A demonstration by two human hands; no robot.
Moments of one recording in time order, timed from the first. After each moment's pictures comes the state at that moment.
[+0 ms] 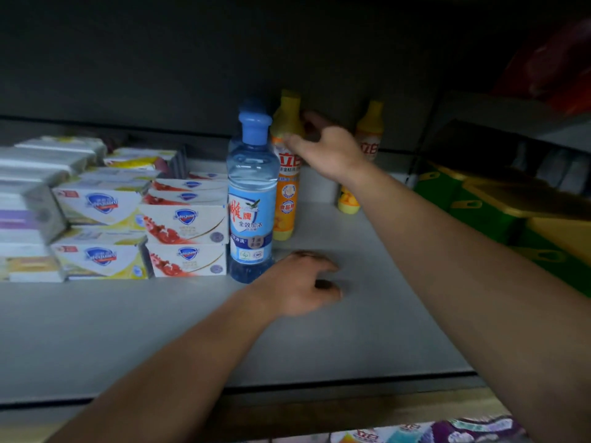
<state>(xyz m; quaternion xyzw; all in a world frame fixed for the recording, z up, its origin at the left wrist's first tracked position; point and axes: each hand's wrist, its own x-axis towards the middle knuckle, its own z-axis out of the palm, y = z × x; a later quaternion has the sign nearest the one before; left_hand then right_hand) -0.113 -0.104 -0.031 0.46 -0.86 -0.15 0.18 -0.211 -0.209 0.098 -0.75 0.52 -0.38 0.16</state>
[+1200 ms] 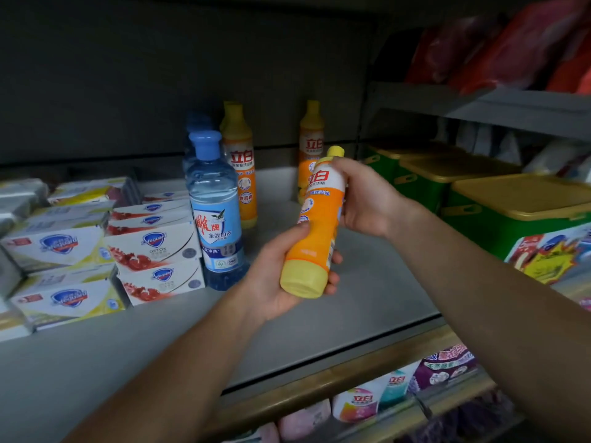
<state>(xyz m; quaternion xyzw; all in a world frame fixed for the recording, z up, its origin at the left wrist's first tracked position) -0.123 -0.067 0.008 0.20 -0.39 -0.84 0.32 -0.294 -0.117 0.065 -0.39 0.45 -0.52 0.62</state>
